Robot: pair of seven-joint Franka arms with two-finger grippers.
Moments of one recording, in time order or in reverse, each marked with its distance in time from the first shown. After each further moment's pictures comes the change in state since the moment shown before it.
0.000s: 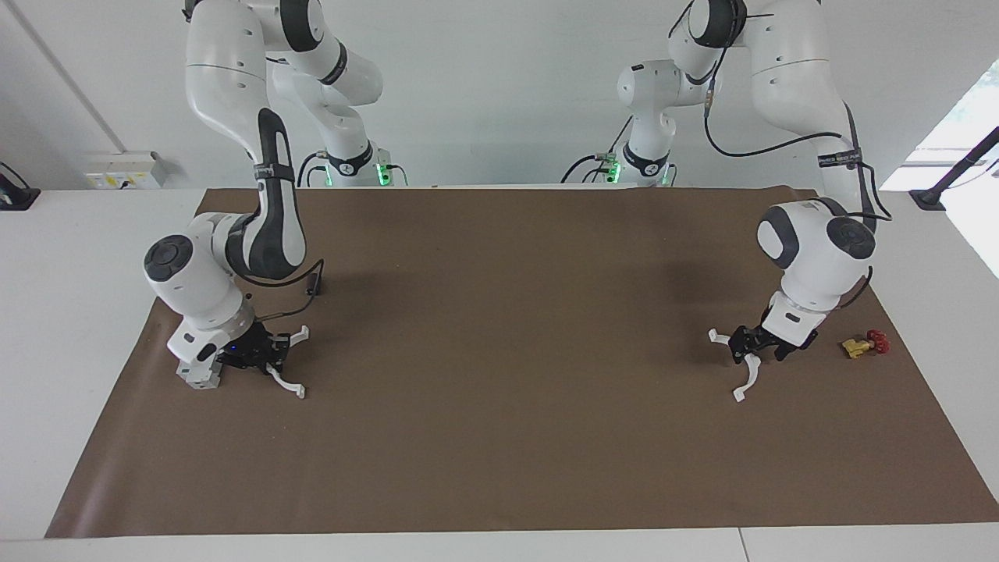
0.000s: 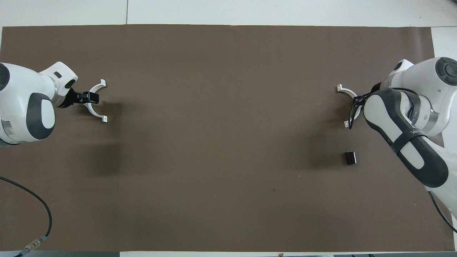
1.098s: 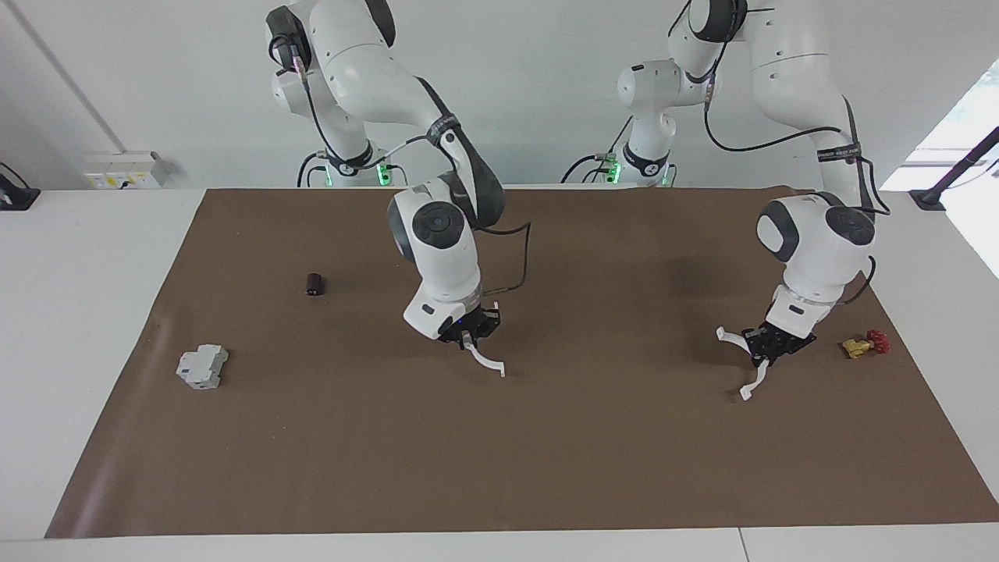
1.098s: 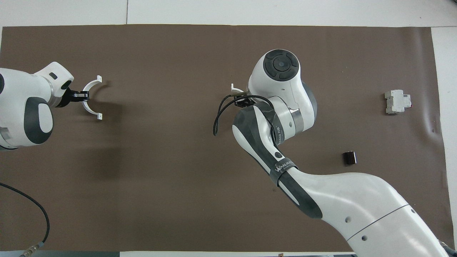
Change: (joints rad) left arm 0.002 -0.054 -0.003 -0.042 0.000 0.070 0.005; right arm 0.524 0.116 0.034 0.289 -0.034 -0.155 0.681
